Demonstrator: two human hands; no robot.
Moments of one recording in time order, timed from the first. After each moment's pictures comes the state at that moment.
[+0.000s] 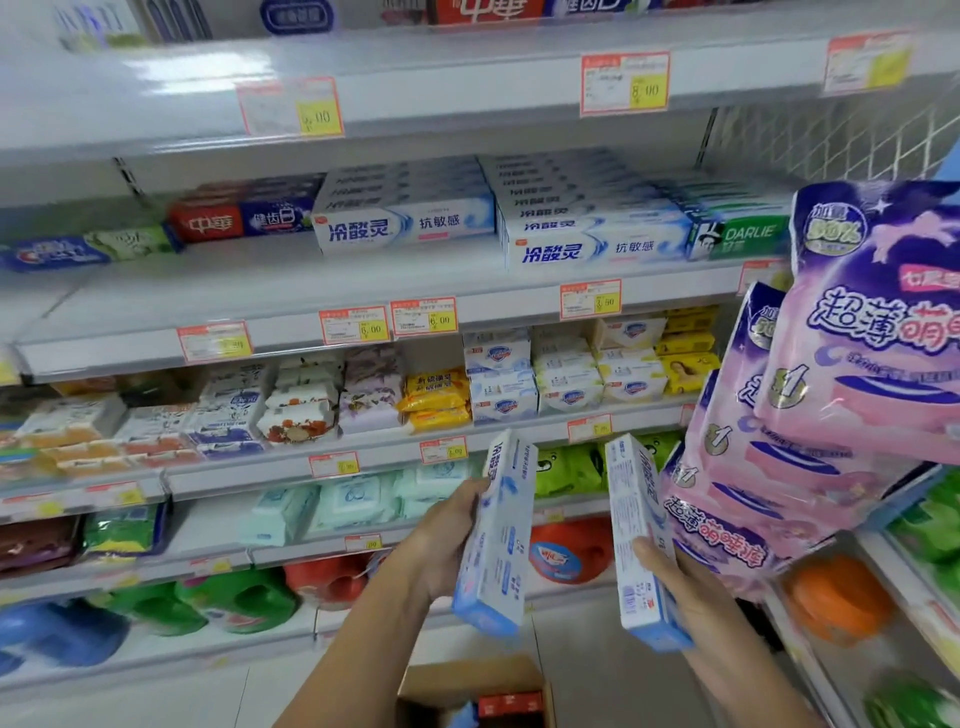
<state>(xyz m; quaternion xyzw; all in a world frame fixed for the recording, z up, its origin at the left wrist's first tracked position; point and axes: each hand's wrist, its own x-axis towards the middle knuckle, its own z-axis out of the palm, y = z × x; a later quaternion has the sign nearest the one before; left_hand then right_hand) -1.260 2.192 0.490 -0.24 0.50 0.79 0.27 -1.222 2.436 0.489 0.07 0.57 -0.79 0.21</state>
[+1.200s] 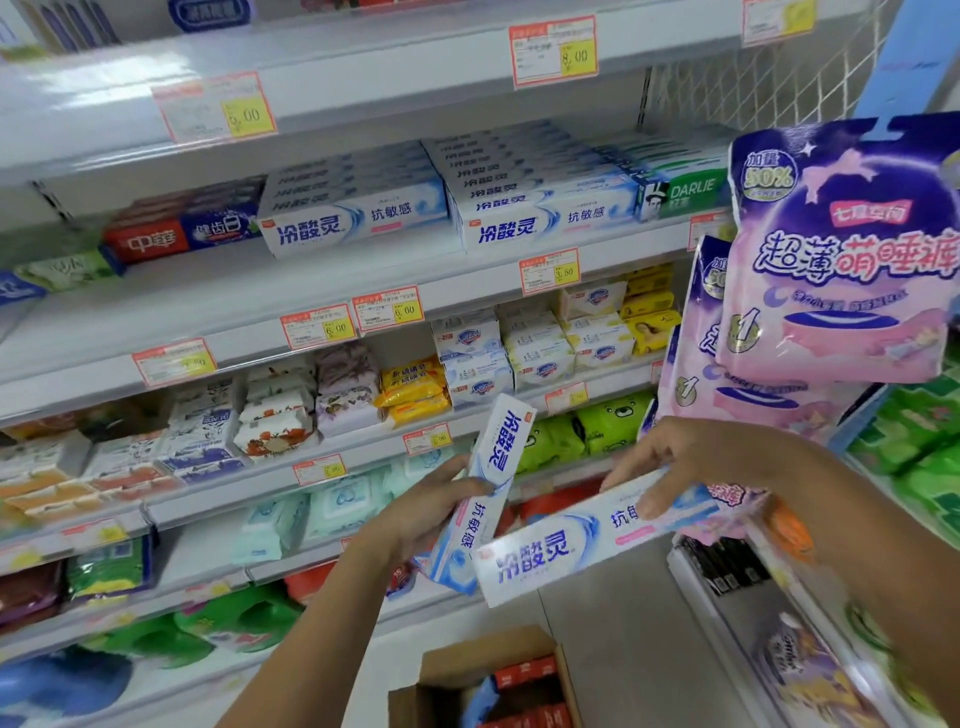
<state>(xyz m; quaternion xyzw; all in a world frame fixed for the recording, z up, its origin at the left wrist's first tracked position) -1.267 2.171 0.497 -0.08 0.66 0.69 0.29 -1.297 2.467 0.580 -0.18 0.79 -0.40 0.42</state>
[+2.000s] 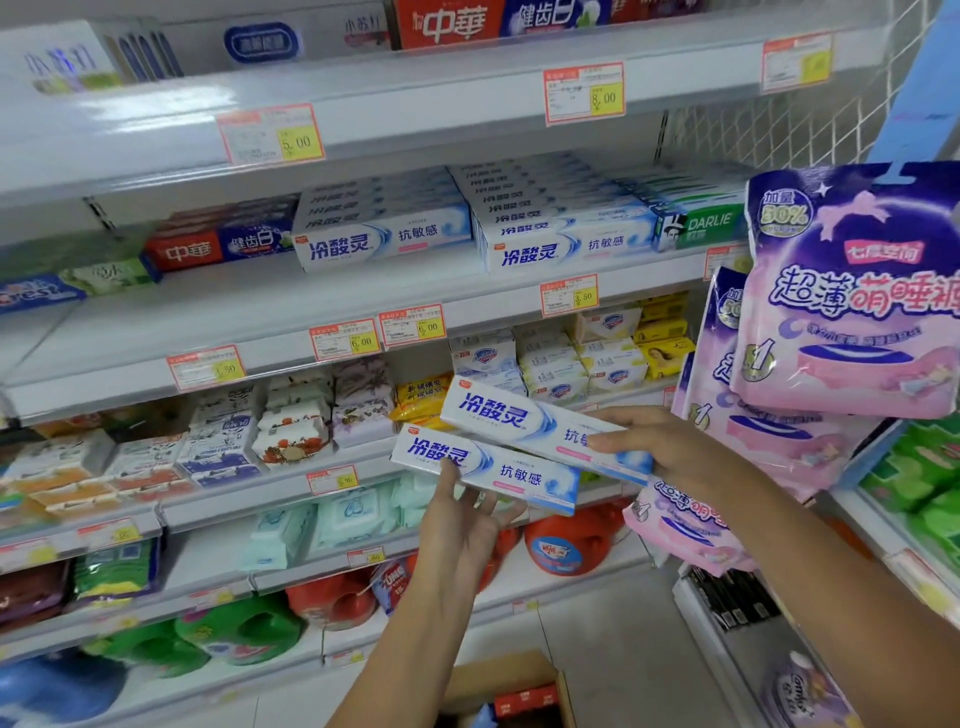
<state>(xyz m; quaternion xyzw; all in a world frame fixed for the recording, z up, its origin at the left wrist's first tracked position) -1.258 2.213 0.503 -0.27 0.25 0.93 0.02 -1.317 2.422 0.563 -0.03 0.71 -0.65 0.27</state>
